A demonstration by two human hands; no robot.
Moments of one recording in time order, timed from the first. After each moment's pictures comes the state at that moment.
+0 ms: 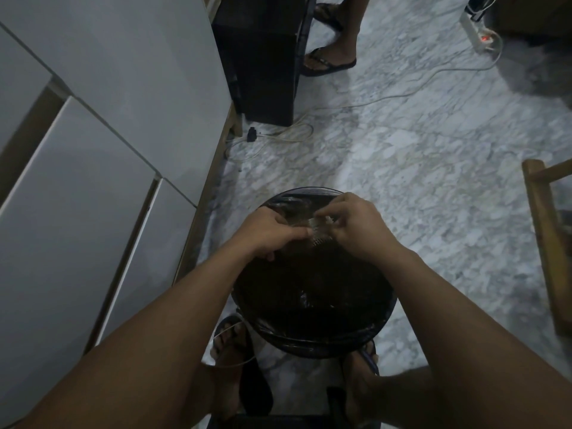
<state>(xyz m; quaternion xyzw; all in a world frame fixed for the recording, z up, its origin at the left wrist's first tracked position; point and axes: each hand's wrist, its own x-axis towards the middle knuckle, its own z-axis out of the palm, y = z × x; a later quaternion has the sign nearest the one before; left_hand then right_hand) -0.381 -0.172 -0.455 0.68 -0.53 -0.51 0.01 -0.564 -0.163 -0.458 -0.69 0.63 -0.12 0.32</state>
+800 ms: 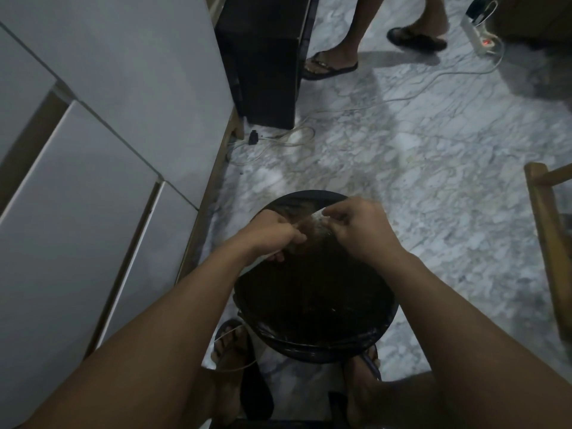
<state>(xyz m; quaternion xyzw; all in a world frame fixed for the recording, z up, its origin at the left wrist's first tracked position) -0.379 -0.175 -0.448 0.65 -0.49 -0.58 0.03 -0.560 -0.164 -0.455 -0.69 0.65 -0.15 0.27</state>
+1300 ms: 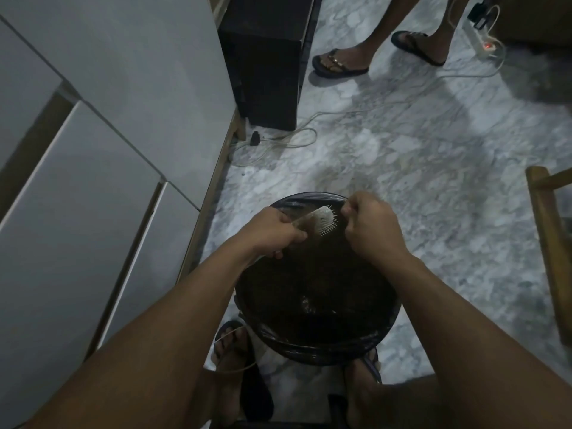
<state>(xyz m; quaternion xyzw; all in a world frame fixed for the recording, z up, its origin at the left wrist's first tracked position) -0.376 -0.178 -0.448 0.65 -0.52 -0.55 0.04 -0.560 -0.166 -0.455 -0.62 0.73 -0.15 0.25</state>
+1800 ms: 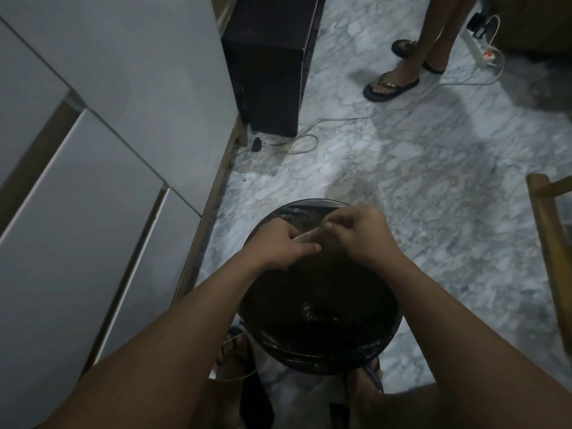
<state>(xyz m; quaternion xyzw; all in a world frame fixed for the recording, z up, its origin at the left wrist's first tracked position) -0.380 -0.172 -0.455 0.64 -0.56 -0.52 0.04 -0.552 -0.169 -0.452 -0.63 0.67 -0.20 0.35</state>
